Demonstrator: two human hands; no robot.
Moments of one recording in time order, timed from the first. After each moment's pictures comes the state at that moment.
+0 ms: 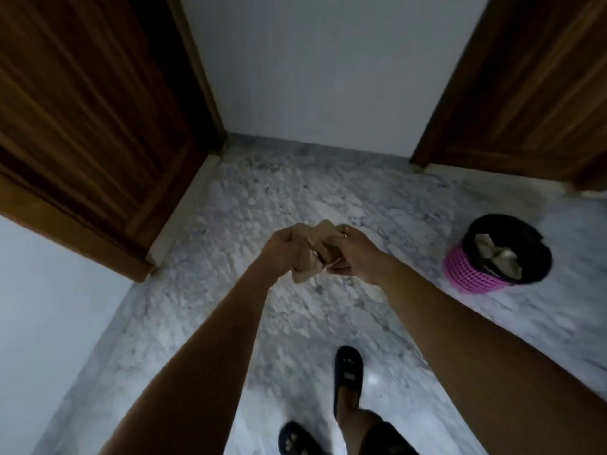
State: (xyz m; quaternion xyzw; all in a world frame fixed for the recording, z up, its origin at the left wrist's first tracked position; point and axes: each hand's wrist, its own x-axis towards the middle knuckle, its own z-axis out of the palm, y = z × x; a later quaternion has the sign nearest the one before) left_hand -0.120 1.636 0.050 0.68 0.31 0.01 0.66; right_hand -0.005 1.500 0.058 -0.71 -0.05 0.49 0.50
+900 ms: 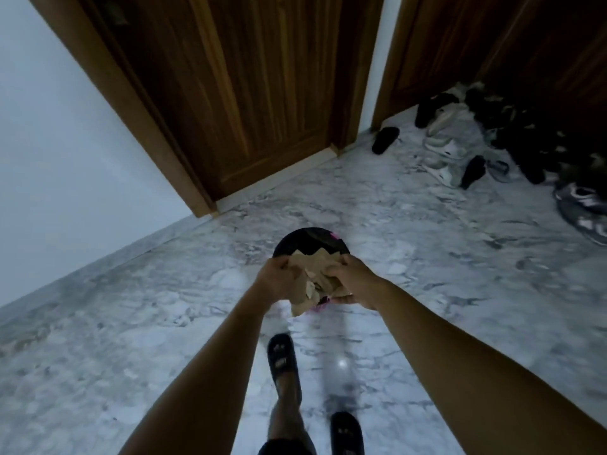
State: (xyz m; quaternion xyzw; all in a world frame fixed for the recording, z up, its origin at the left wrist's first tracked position) left_hand 0.437 1.182 0.006 0.80 0.11 -0.29 0.51; right_hand 0.418 1.004 0.008 -0.66 0.29 0.31 0.62
